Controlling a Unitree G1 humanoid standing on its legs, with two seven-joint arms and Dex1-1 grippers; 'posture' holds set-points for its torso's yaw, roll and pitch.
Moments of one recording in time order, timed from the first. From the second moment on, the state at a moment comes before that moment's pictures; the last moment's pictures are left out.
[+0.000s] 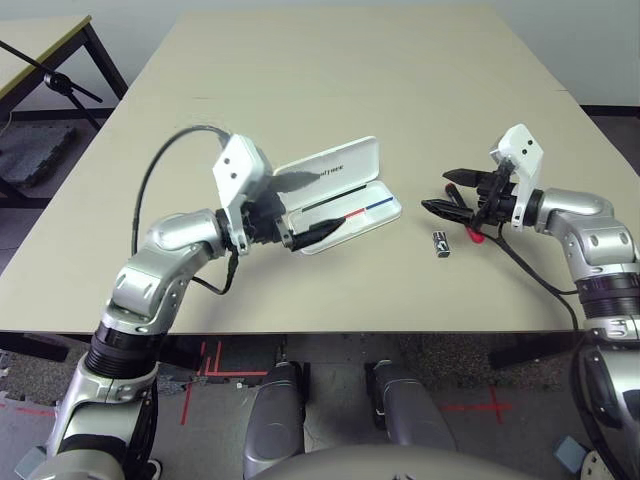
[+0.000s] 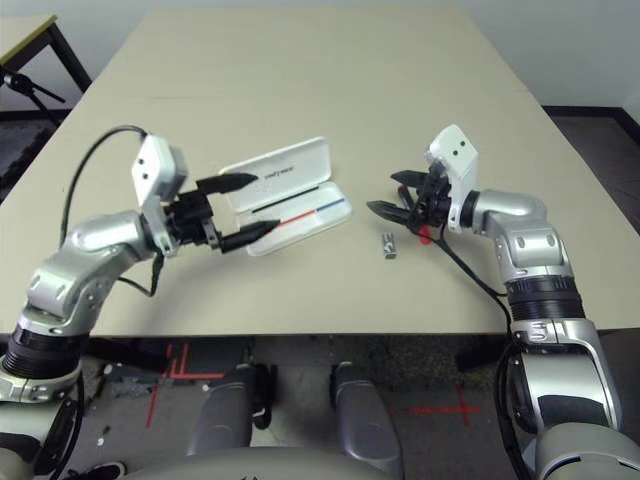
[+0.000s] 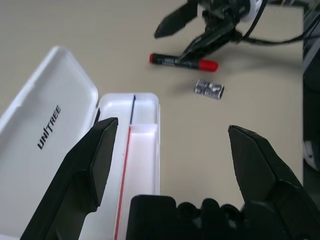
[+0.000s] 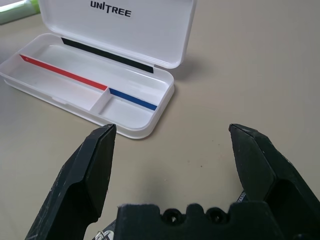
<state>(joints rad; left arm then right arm) -0.38 0.58 -0.17 -0.30 -0.38 0.48 -0.81 -0.58 -0.62 -0.03 0.34 0.24 0.34 1.03</state>
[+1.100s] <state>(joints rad) -0.37 0.54 -0.32 -0.12 -0.17 0.52 -0.85 -0.60 -0.61 -0.01 0.35 0.23 0.30 0.99</state>
